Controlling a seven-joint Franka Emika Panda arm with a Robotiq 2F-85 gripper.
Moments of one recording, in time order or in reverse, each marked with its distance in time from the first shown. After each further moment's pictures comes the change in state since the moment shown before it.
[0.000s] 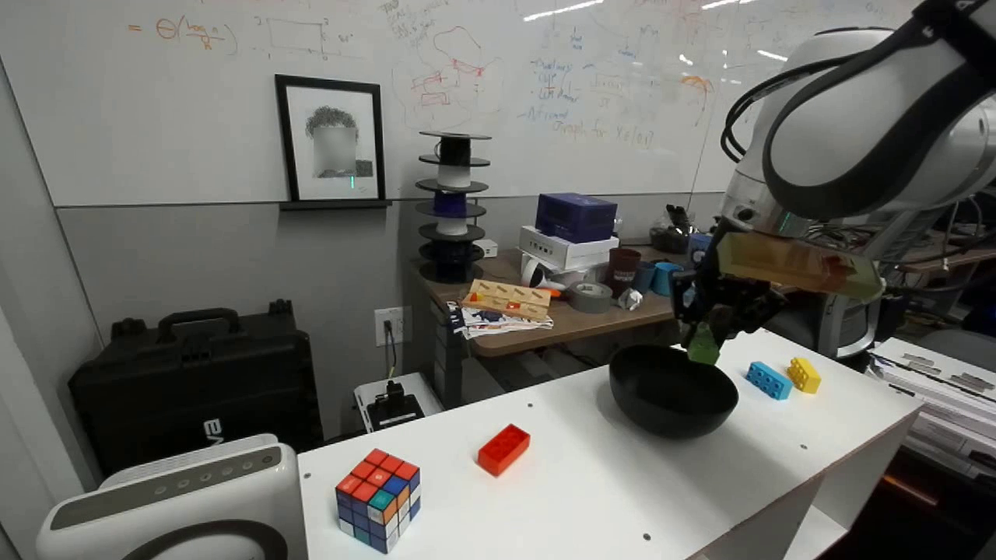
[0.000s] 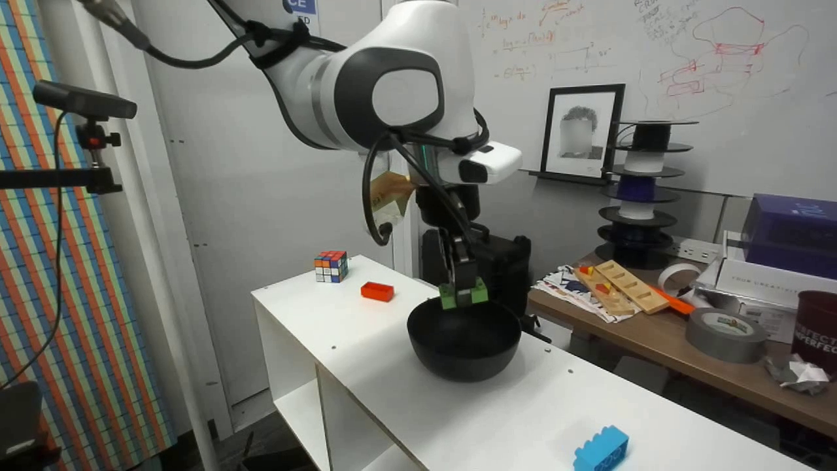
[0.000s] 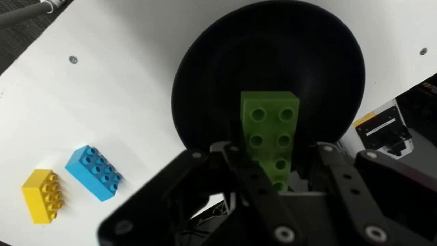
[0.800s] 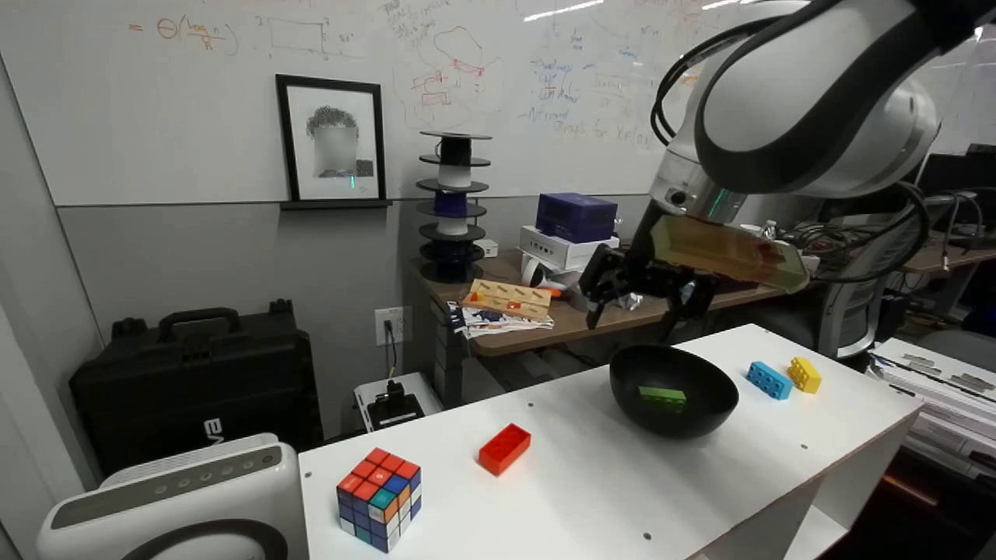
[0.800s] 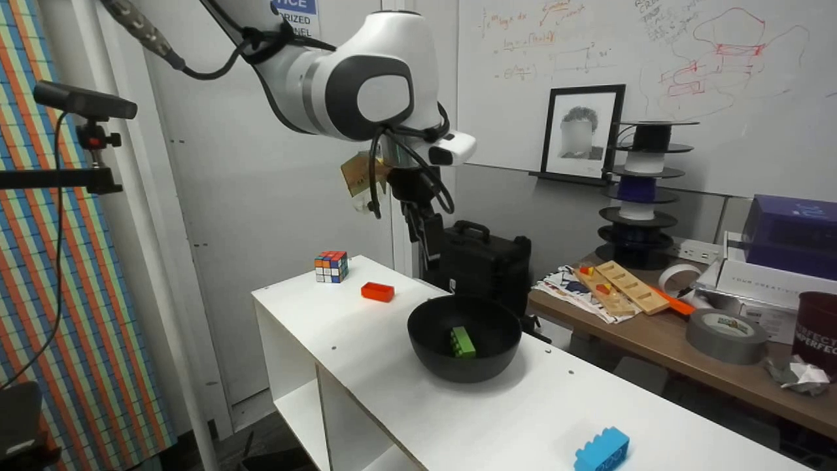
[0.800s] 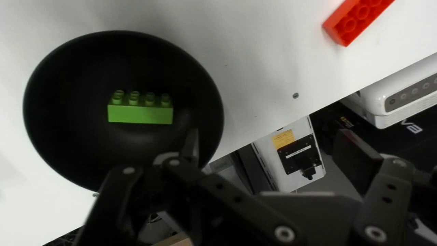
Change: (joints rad) arm -0.003 0.037 0.150 0.107 0.020 -0.020 -0.091
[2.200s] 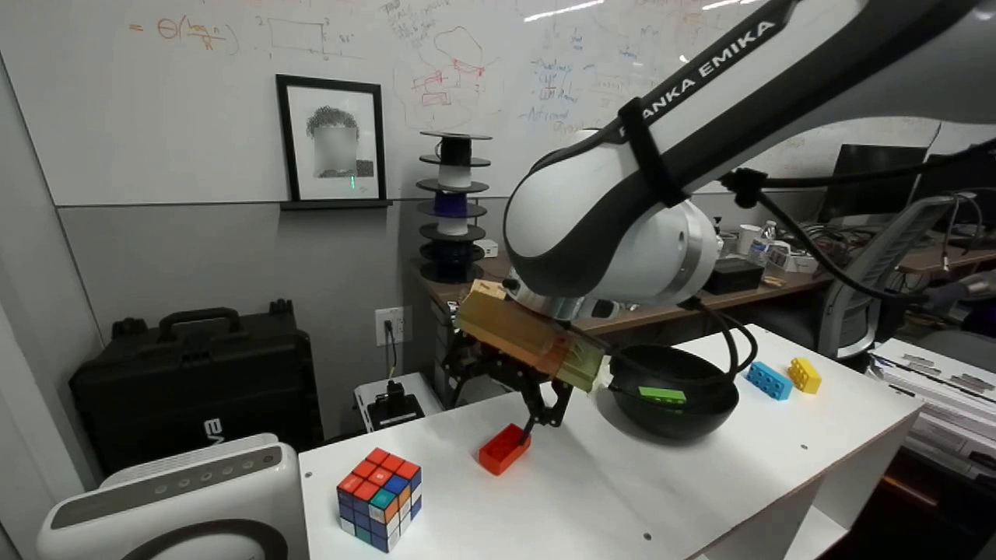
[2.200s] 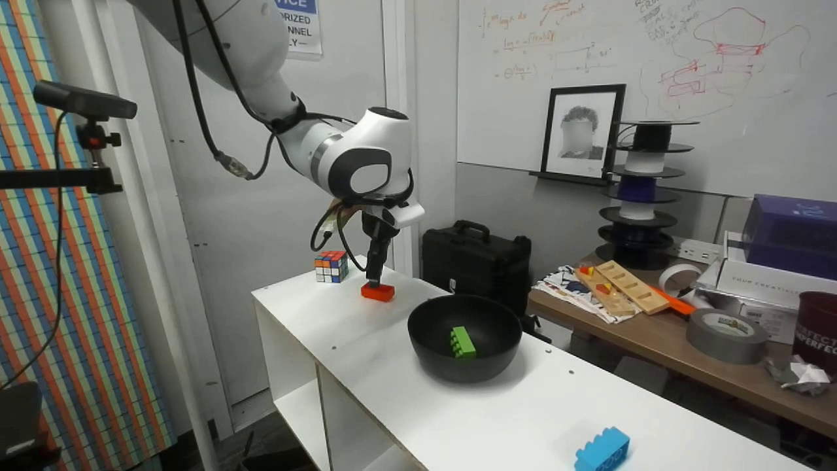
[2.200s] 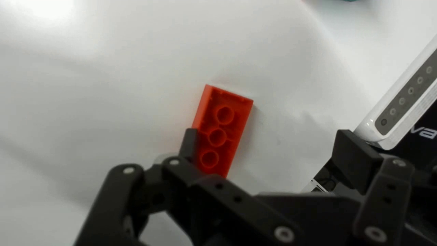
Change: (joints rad) arm 0.116 0.422 0.079 0.473 0.178 -0.131 0.384
